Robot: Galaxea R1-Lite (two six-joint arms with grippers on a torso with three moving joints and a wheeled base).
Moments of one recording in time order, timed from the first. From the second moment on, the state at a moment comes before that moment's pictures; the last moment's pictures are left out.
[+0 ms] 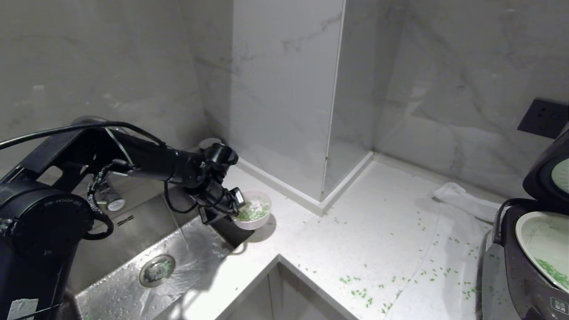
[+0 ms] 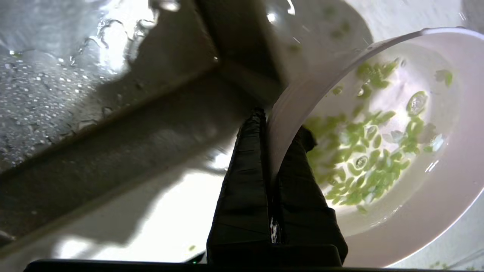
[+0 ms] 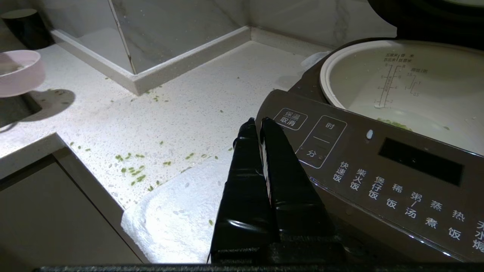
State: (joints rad) left arm -0.36 2.27 -1.62 0.38 -0.02 -0.76; right arm 0.00 0.00 0.00 0.00 0.00 0.00
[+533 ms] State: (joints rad) left arm -0.51 2.36 -1.74 0.44 0.04 -0.76; right arm 0.00 0.00 0.00 0.00 0.00 0.01
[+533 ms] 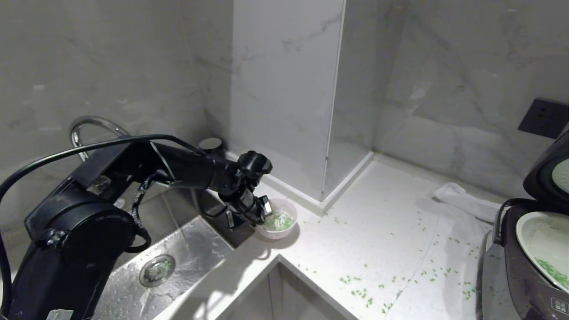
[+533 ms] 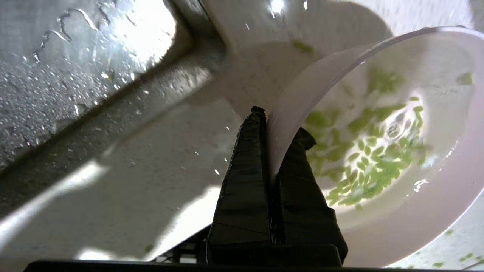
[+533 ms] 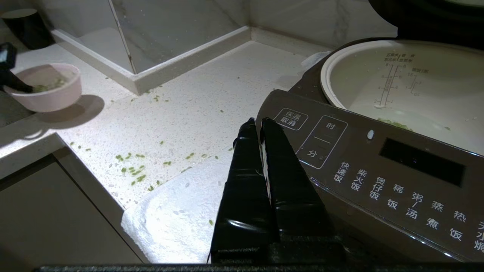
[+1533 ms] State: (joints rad) left arm -0.64 2.51 -1.86 0.46 0.11 -0.78; right arm 0.00 0.00 0.00 0.00 0.00 0.01
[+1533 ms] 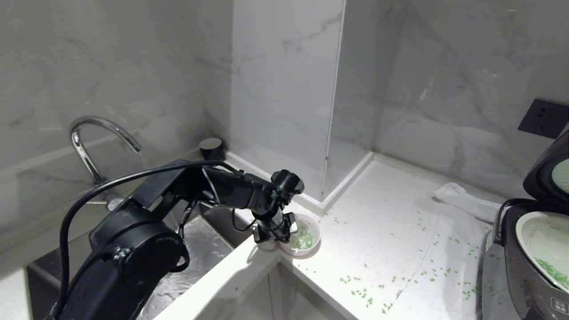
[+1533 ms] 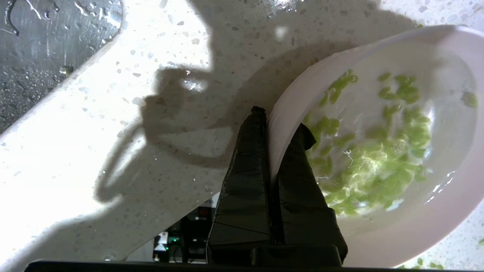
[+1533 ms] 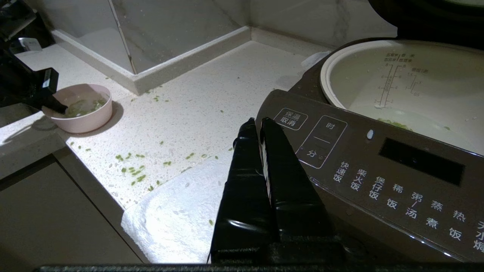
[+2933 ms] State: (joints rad) left arm -0.55 2.29 -1.83 0.62 0.11 -0.82; right arm 0.00 0.00 0.00 0.00 0.00 0.01
